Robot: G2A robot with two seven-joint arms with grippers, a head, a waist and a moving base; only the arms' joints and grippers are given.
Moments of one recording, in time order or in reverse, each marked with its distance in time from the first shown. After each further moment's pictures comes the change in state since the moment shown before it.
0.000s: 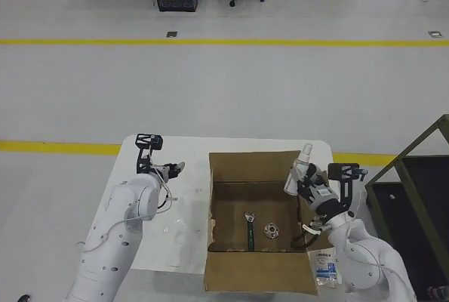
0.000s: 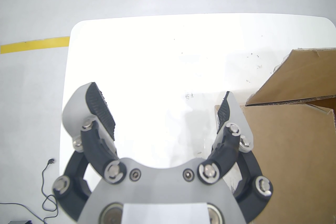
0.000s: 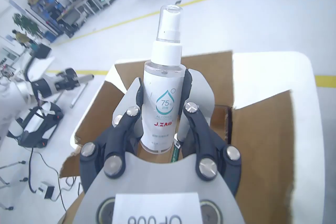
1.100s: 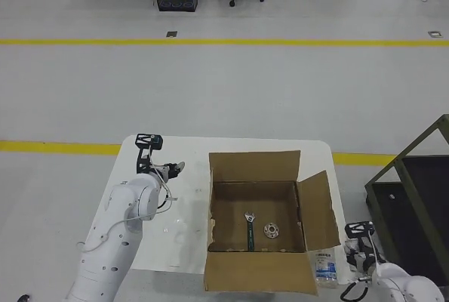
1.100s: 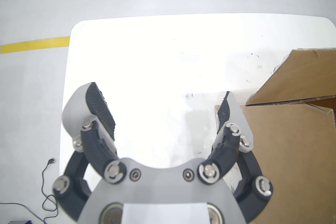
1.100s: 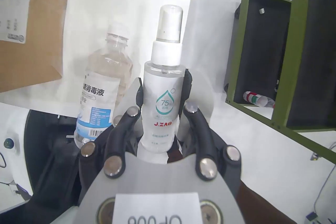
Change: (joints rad) left arm 0.000 0.000 0.000 0.000 0.000 0.000 0.000; right arm -0.186 0.069 0.214 0.322 -0.503 -0.195 0.347
